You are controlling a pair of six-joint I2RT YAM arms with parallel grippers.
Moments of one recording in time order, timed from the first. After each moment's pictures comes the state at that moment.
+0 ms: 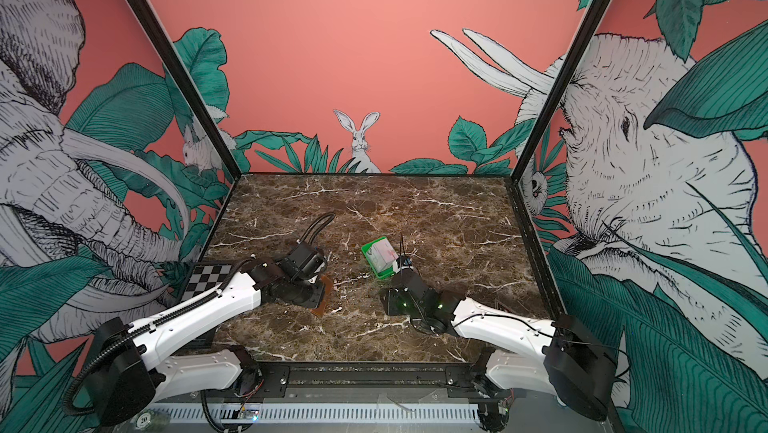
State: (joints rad) left arm -0.80 1.21 0.86 -0.94 -0.07 -0.49; right arm 0.96 1.15 0.56 -0.20 0.06 0.77
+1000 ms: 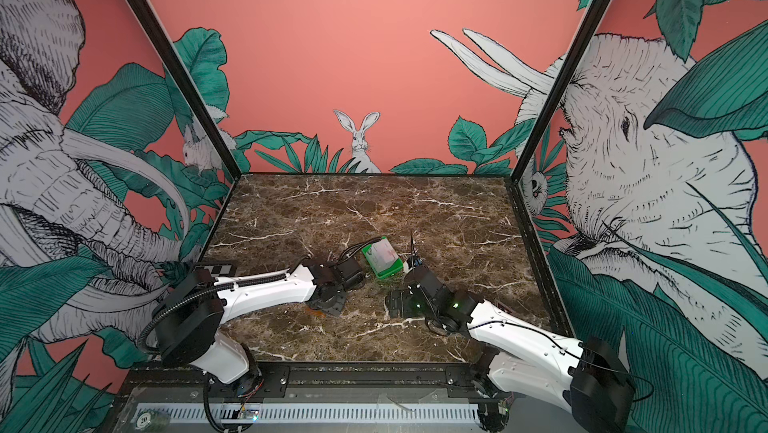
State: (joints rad) left arm -0.98 1.58 0.96 -0.90 -0.26 -0.58; right arm 0.89 1.03 0.58 -0.42 0.03 0.66
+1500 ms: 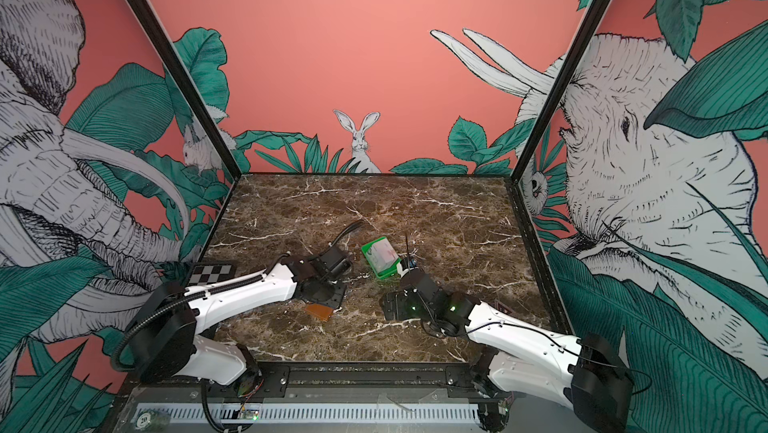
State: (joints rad) left arm -0.84 1.42 0.88 -0.75 -0.06 -0.54; right arm 0.97 1.06 0.58 -0.35 0.05 0.67
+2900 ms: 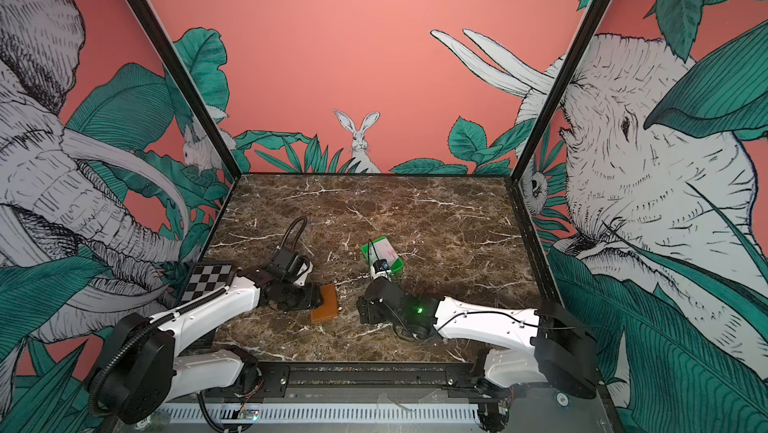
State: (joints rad) left arm -0.50 1.22 0.59 -0.62 0.22 -0.50; right arm 1.14 1.28 0.72 -0.28 0.20 0.75
